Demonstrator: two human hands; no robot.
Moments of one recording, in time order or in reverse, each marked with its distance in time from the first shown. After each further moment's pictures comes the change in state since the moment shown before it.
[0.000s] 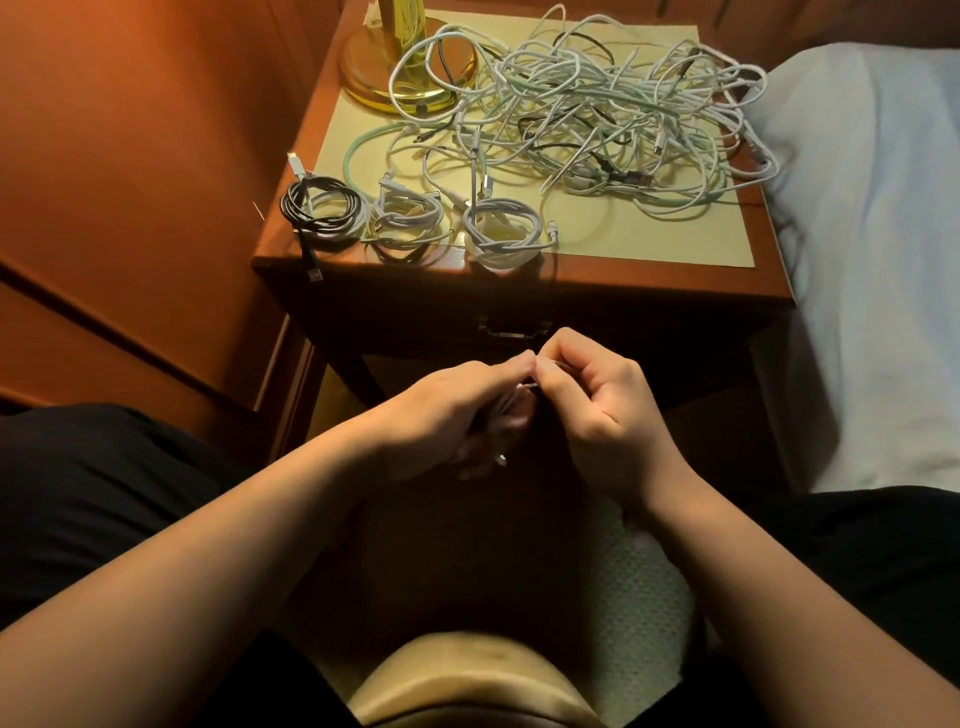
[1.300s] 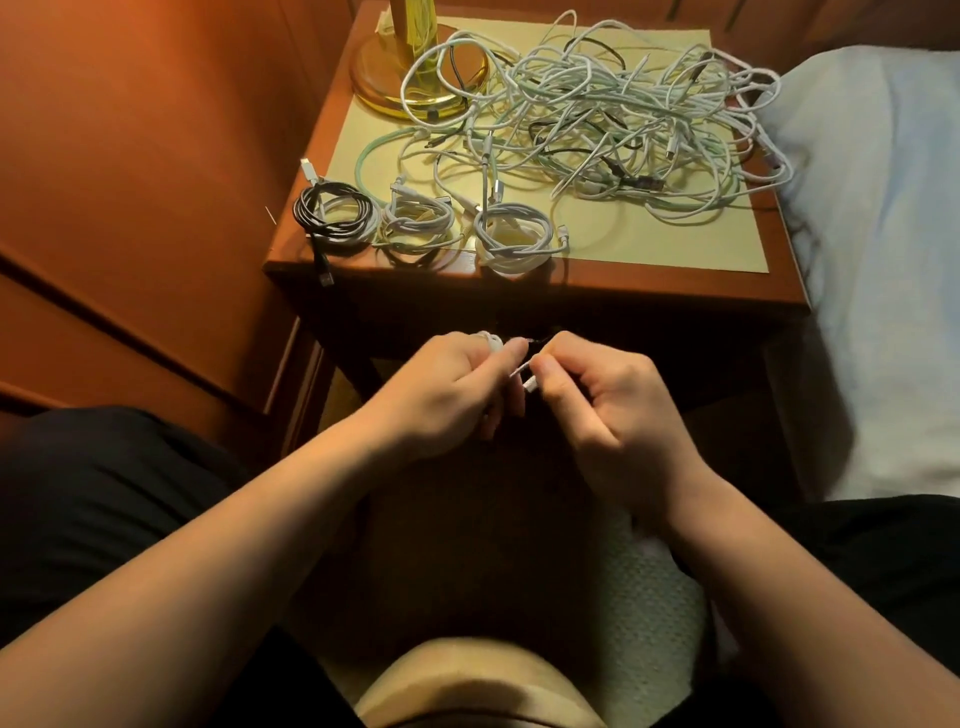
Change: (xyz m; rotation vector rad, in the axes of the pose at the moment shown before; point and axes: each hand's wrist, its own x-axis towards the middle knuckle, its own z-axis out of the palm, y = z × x) left_hand 0.002 0.005 -0.015 0.480 0.360 0.152; right_hand 0.003 -0.009 -0.005 -0.216 -0.042 -0.151
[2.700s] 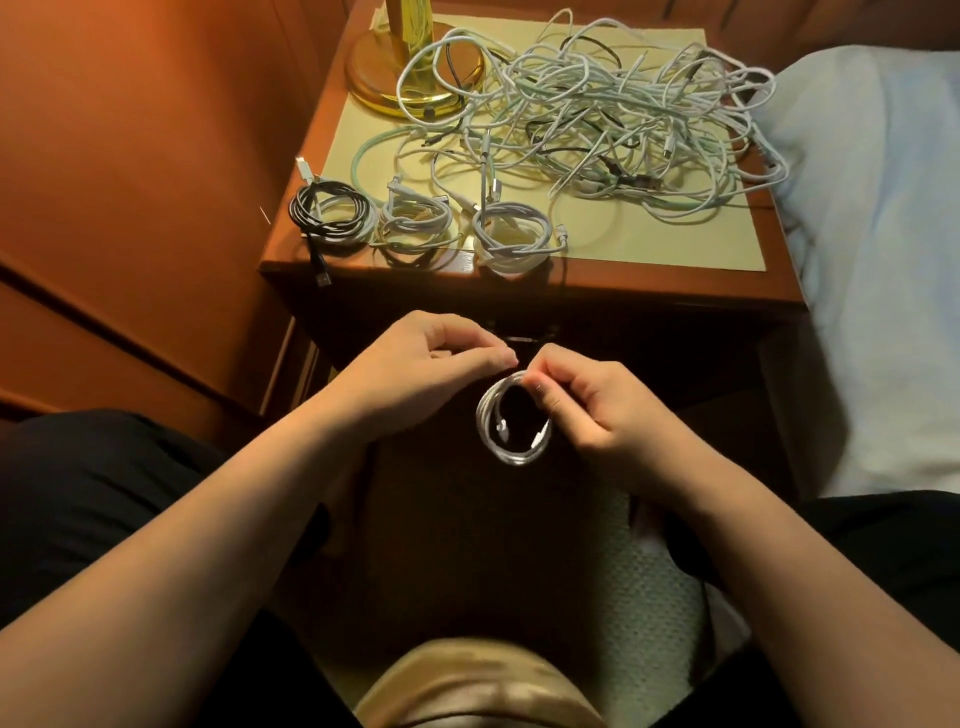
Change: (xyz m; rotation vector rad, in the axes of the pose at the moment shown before) left_hand -0.001 -0.006 -0.026 -0.110 -0.020 -0.091; right_hand 0.006 0.020 -0.001 0.069 -0.282 0.074
